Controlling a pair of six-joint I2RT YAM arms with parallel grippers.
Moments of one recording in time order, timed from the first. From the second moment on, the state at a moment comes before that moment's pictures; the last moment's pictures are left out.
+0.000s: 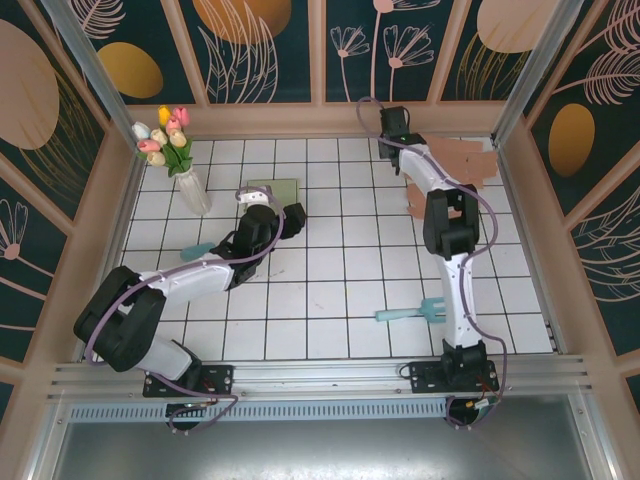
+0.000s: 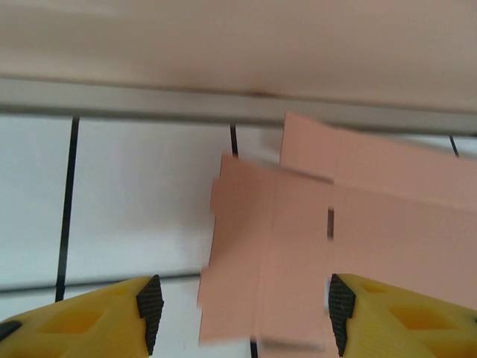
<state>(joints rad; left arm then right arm) -0.63 1.49 0.72 0.37 -0.25 -0.70 0.25 2.48 2.21 -0.49 0.40 0.00</state>
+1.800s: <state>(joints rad) -0.63 1.46 0.75 0.38 -0.24 -0.67 0.39 1.82 1.64 -0.27 0.48 -0.13</state>
